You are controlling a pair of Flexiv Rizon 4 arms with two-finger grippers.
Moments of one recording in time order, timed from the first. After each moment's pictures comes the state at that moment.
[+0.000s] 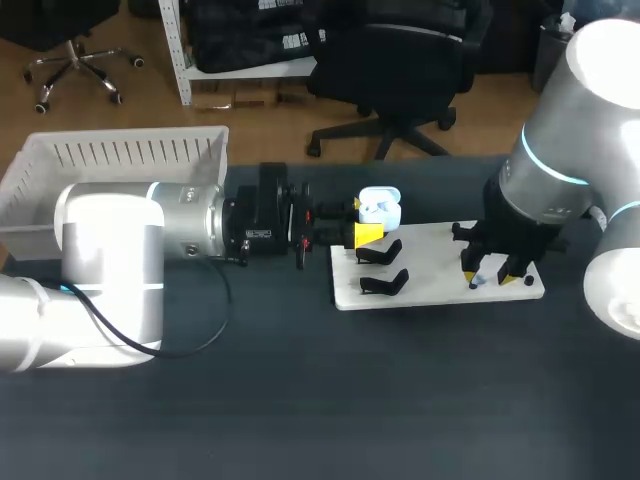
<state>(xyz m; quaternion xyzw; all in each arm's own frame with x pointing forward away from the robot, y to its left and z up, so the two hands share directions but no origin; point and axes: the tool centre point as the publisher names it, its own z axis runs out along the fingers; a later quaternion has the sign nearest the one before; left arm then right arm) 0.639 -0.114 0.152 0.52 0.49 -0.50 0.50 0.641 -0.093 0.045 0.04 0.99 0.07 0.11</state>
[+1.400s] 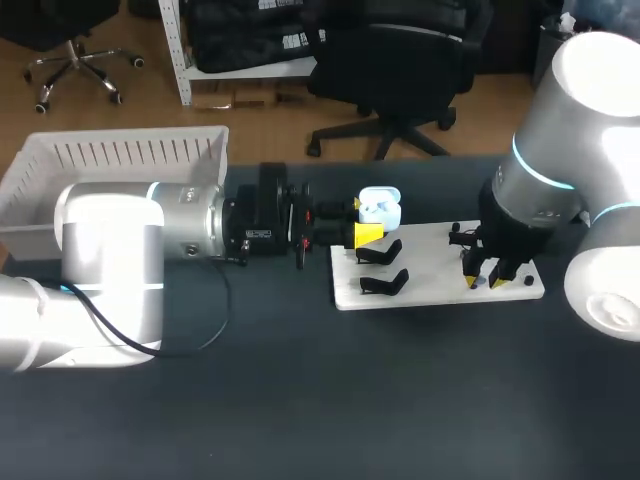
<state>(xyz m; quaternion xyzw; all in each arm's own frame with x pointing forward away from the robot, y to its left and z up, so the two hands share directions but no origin) 0.639 -0.114 0.152 0.52 0.49 -0.50 0.50 0.652 -0.094 0.024 0.04 0.99 0.06 0.10</state>
